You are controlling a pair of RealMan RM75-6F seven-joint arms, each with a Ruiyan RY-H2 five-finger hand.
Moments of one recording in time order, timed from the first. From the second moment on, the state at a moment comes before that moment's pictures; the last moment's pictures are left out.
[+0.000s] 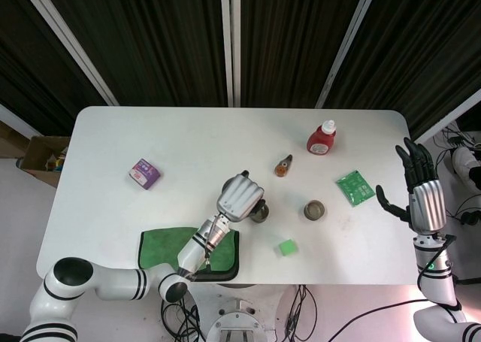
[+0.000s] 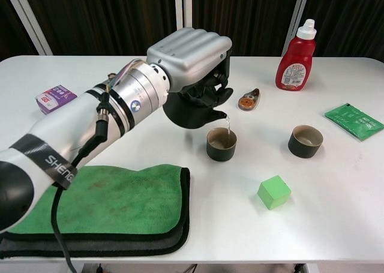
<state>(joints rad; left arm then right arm) -0.96 -1.94 -0.22 -1.34 1.20 1.13 0.63 0.29 -1.40 0.19 -1.28 -1.61 1.68 0.33</state>
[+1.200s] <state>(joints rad) -0.93 -1.95 -0.23 -1.34 1.25 1.13 0.67 0.30 -1.40 0.19 -1.29 -1.61 1.68 0.32</state>
